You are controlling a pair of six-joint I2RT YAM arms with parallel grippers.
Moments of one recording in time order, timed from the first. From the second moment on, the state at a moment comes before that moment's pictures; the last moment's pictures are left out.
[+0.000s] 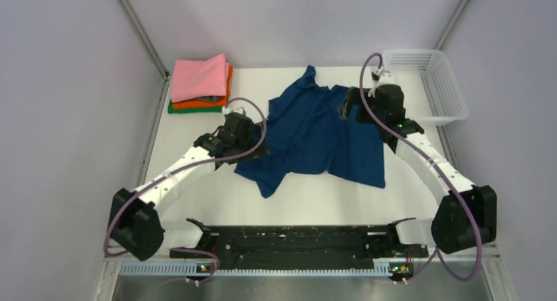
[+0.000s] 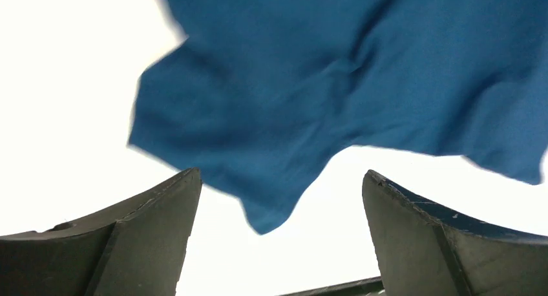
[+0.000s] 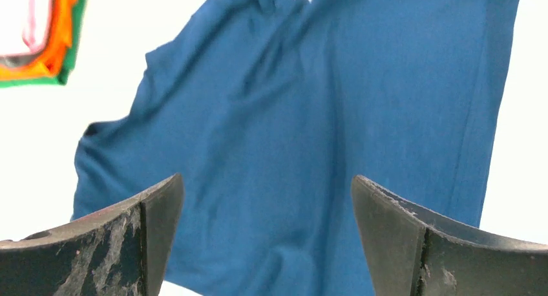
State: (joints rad) left arm -0.54 1.35 1.04 -0.54 -0.07 -0.70; right arm 0.25 1.36 1.08 -0.16 -0.04 0.32
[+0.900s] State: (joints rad) left arm -0.38 1.29 0.55 -0.21 -0.13 -1.04; right arm 0.25 0.87 0.52 -0.45 0.13 0.59
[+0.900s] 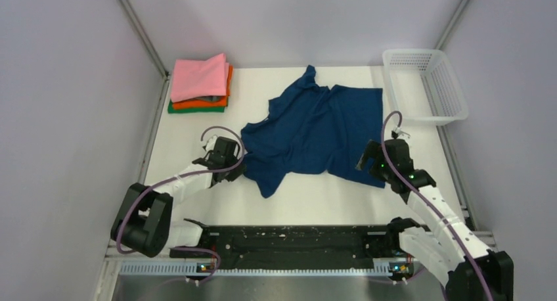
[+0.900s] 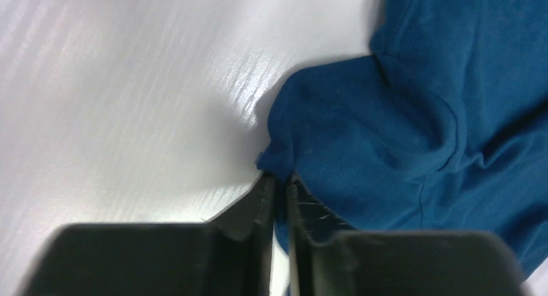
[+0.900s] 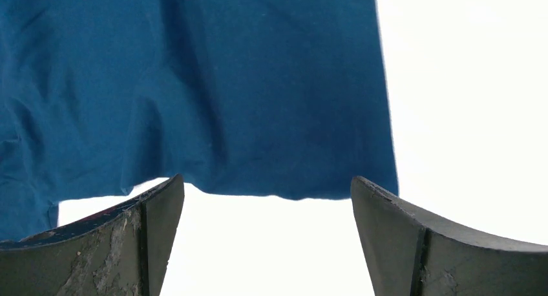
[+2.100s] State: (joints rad) left arm -0.37 0.94 0.47 -0.55 -0.04 -1.02; right arm 0.24 1.01 0.45 -0.62 0.43 0.84
